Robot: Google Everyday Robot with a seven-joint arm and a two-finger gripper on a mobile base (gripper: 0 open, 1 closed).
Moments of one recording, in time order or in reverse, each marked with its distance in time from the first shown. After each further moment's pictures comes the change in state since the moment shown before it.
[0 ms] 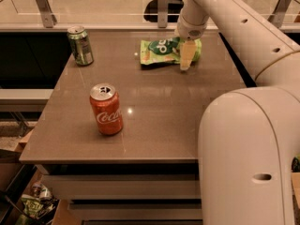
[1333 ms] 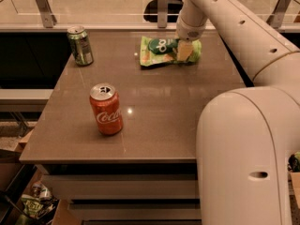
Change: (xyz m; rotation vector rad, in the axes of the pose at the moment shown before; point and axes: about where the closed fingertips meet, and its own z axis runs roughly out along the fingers) arm -0.002 0.000 0.007 -0.009 -0.001 -0.003
